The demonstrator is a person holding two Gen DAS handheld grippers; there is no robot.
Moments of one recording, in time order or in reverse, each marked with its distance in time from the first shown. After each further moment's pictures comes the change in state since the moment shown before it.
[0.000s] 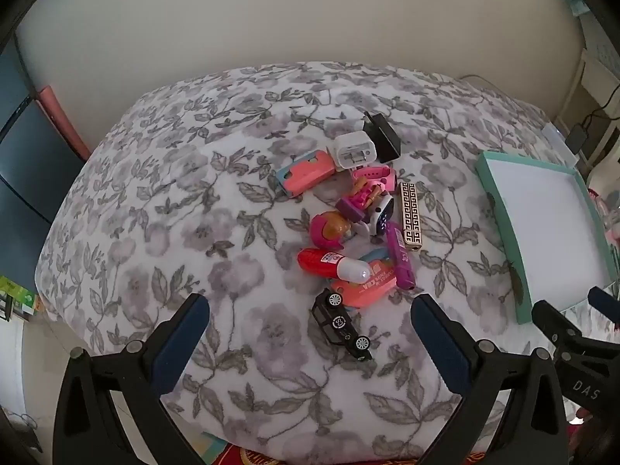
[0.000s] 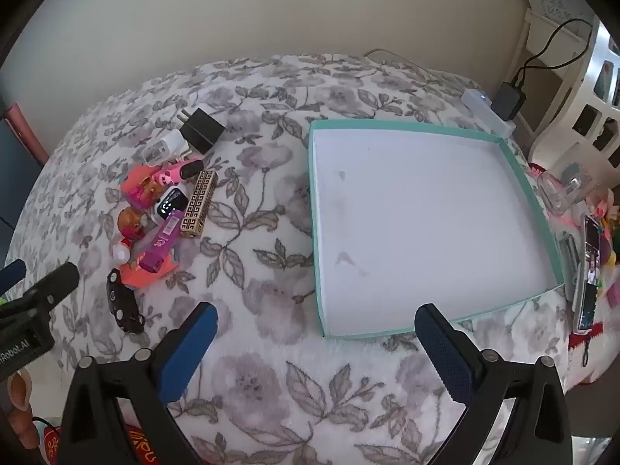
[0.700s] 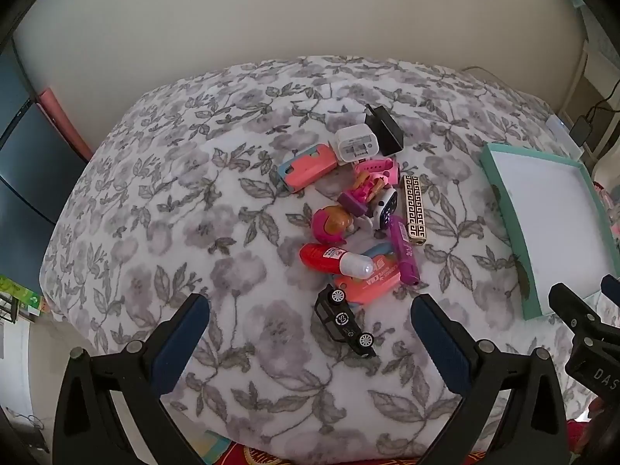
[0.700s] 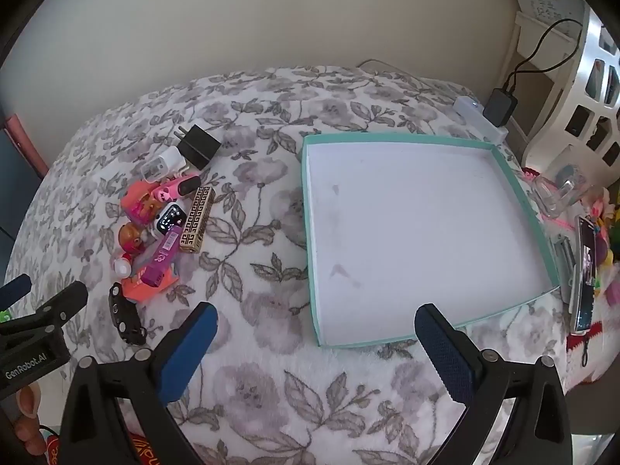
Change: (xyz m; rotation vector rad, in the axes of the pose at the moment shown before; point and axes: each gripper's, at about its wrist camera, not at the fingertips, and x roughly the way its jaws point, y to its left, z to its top) left arm 0.004 0.003 -0.005 0.006 0.016 0.006; right arm -0.006 -0.004 0.002 0.007 -0.025 0.003
